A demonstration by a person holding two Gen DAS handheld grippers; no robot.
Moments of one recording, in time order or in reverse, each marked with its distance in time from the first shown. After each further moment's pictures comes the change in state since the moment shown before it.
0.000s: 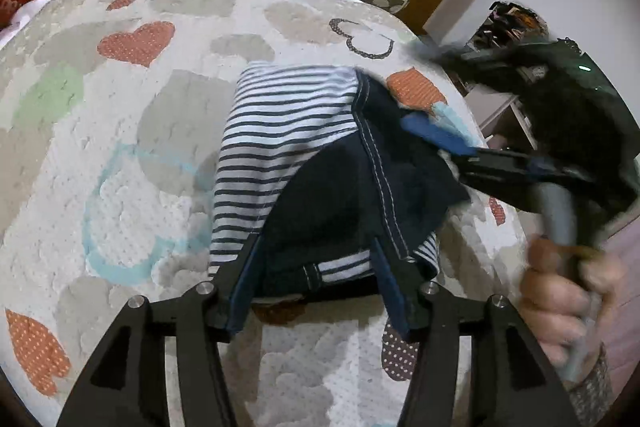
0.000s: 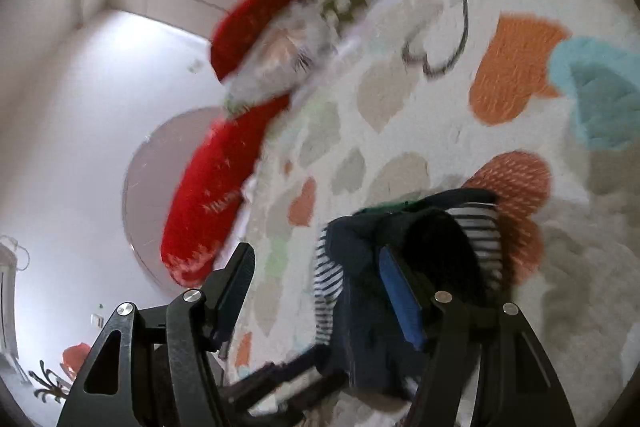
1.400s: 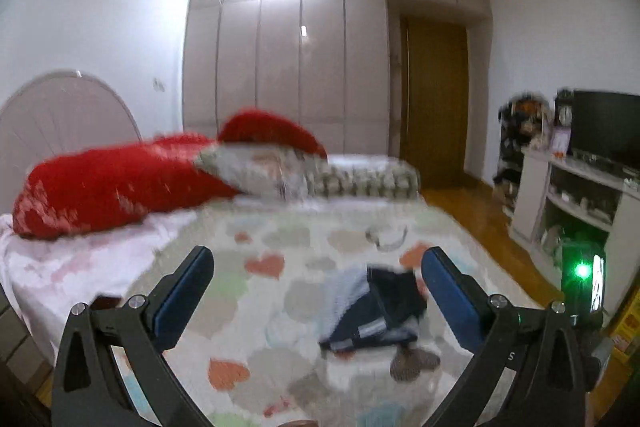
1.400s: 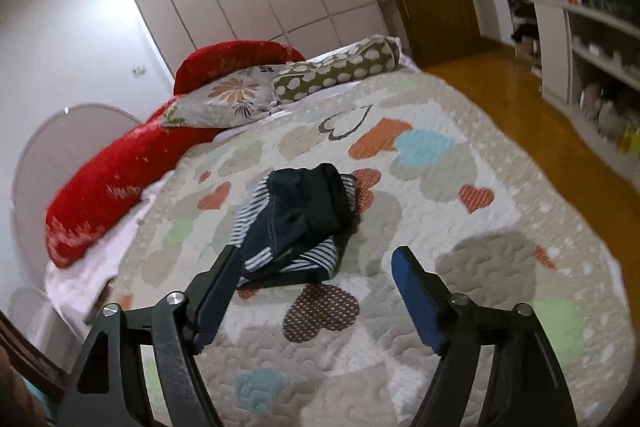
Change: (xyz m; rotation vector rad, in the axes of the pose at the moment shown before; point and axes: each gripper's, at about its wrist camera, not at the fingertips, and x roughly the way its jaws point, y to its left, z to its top) left arm -0.239 -0.094 -0.086 0.233 -0.706 0.346; right arm -0.137 0.075 -0.168 -0.356 -0.378 -0.526
